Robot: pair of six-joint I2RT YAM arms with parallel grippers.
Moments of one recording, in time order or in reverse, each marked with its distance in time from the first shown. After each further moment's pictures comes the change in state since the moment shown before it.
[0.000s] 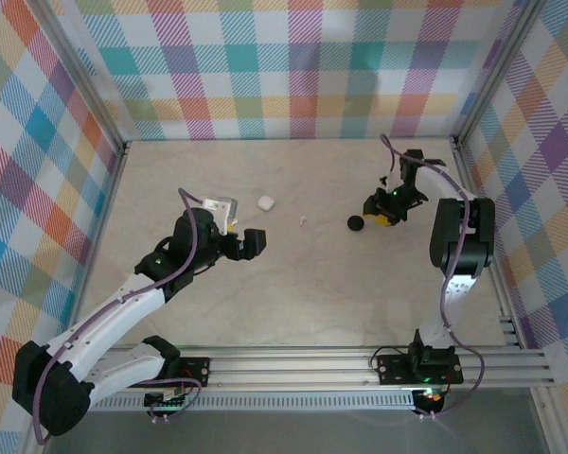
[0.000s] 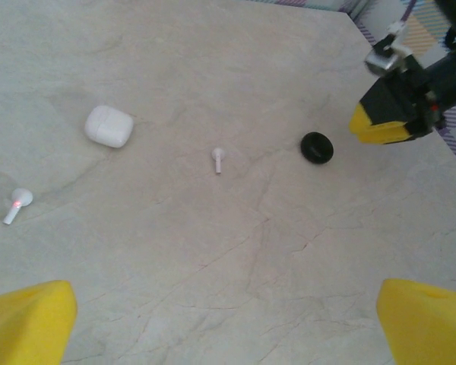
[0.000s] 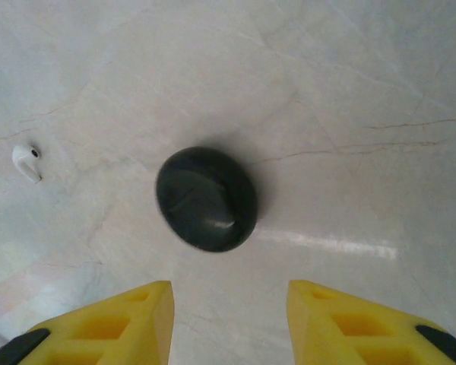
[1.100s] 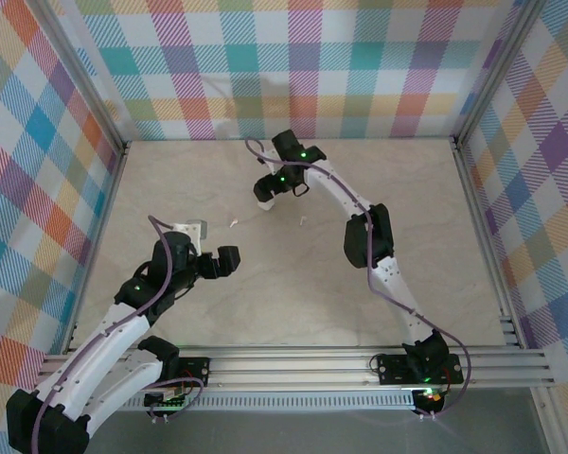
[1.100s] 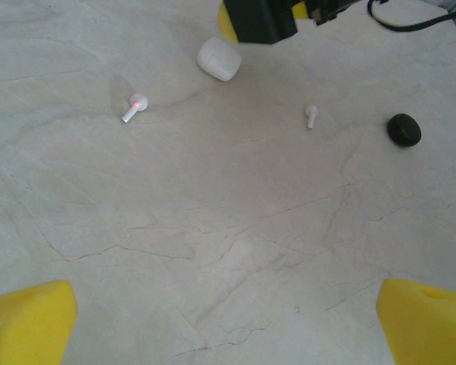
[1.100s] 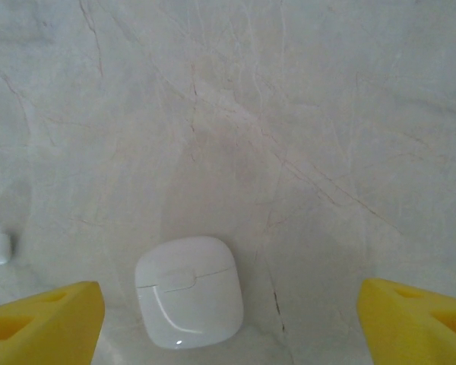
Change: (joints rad) left arm 0.127 -0.241 -0.188 -0.146 -0.033 -0.076; right arm 0.545 0.675 1.056 0.040 0.236 -0.252
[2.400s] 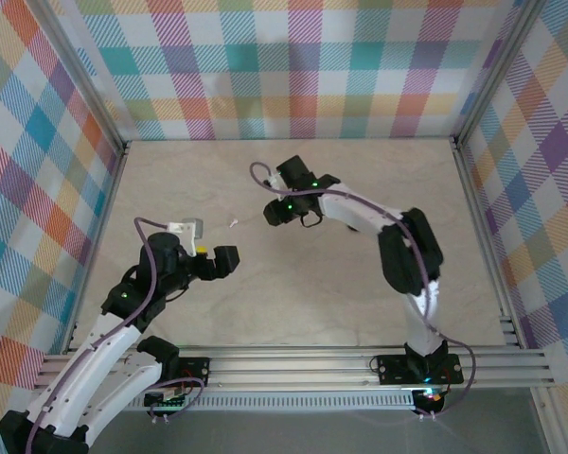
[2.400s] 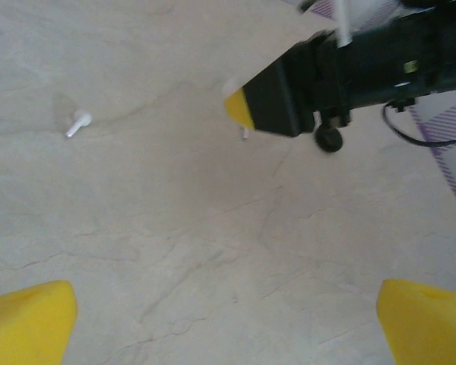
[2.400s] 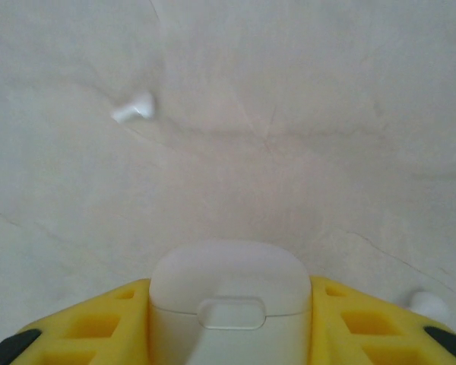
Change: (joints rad) left arm 0.005 -0.089 0.060 -0.055 0.130 -0.031; right arm 0.103 -0.699 -1.004 0.421 0.062 0.206
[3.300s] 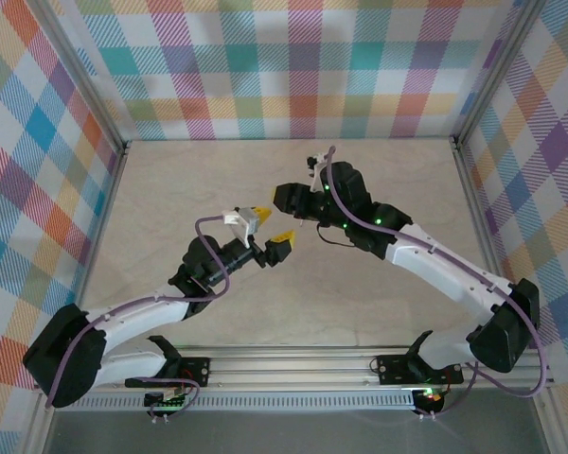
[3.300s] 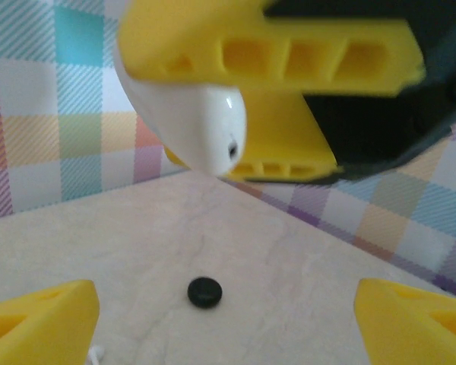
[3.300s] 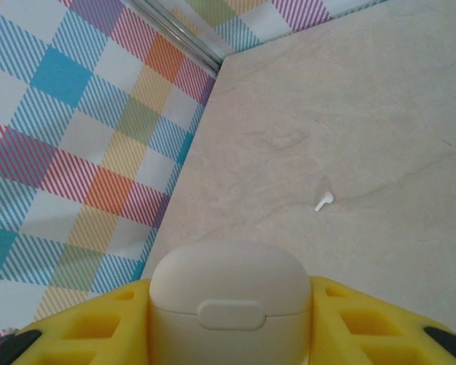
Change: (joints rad) left arm -0.304 0.500 -0.161 1.283 -0.019 0.284; right arm 0.117 -0.628 -0.351 0.233 0.093 0.660
